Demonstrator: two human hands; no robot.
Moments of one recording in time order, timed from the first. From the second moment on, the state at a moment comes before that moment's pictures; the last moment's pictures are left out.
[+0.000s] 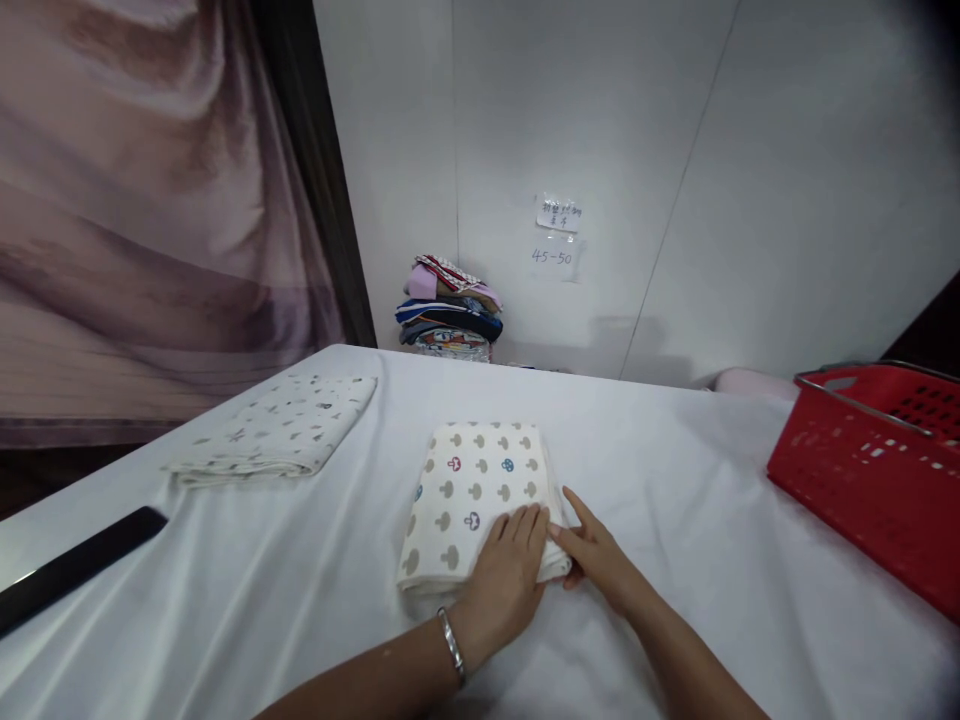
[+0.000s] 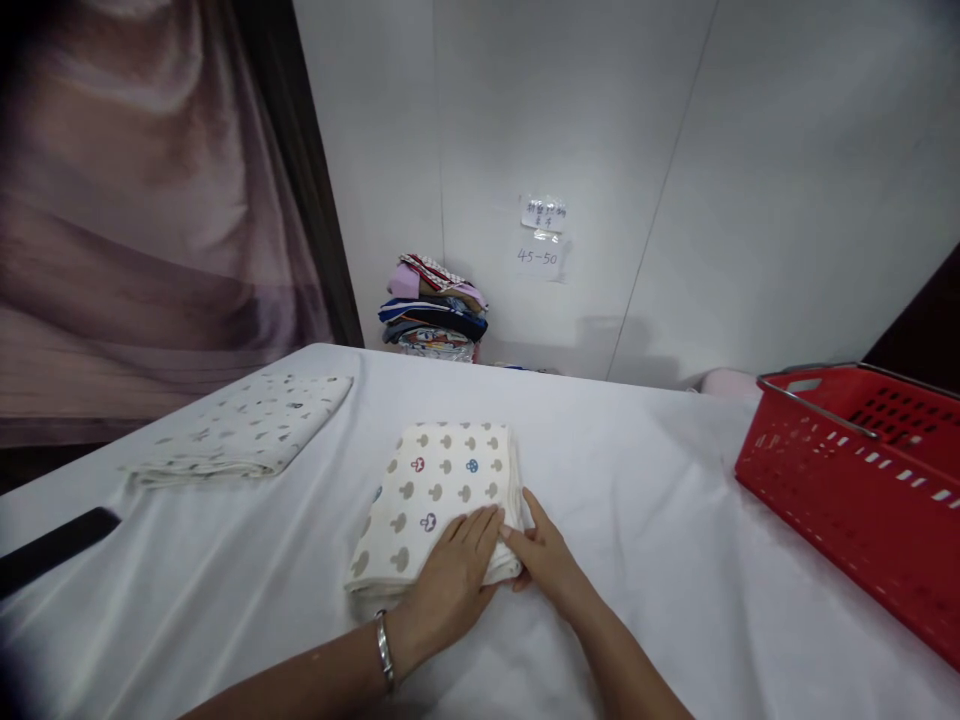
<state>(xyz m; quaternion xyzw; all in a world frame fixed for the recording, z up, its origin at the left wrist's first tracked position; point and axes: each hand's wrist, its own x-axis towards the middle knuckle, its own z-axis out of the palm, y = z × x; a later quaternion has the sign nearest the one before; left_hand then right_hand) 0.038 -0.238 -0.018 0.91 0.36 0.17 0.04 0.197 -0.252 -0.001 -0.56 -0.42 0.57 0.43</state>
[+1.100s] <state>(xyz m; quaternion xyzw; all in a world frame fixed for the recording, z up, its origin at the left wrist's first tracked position) 0.055 -0.240 0.000 0.91 0.38 0.19 0.05 0.208 -0.250 0.003 -0.55 -0.38 0.62 0.41</state>
